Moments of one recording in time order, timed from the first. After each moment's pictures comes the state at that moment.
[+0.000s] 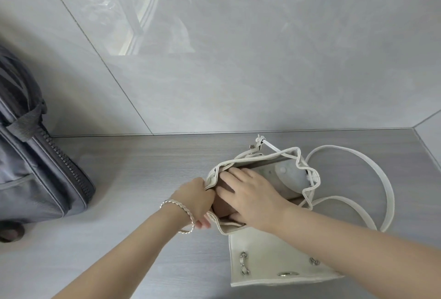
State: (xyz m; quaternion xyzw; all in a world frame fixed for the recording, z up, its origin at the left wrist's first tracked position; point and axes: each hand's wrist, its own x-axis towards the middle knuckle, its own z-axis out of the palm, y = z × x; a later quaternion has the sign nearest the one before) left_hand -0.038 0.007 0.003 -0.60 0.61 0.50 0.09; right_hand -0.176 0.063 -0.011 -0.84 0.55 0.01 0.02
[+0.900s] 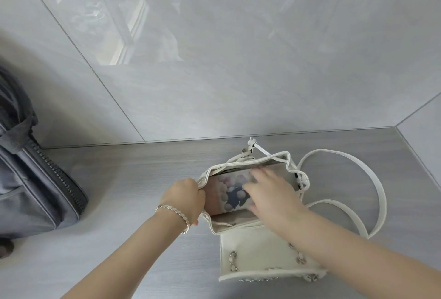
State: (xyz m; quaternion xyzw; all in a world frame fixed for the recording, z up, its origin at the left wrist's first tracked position) left_hand -0.037 0.001 -0.003 -0.60 0.73 0.31 0.12; right_hand -0.195 0.078 0.014 -0.69 0.71 0.00 0.13
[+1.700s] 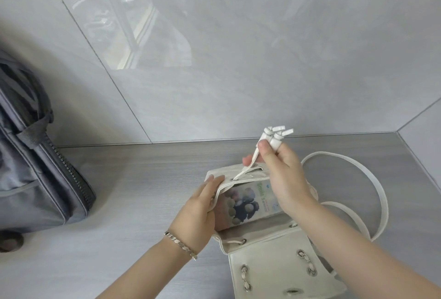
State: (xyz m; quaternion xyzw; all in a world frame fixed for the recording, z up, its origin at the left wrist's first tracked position) left_hand -0.022 0.046 -0.006 -0.42 0.81 0.37 -0.16; right_hand -0.187 0.073 0.046 -0.35 0.63 -0.58 0.38
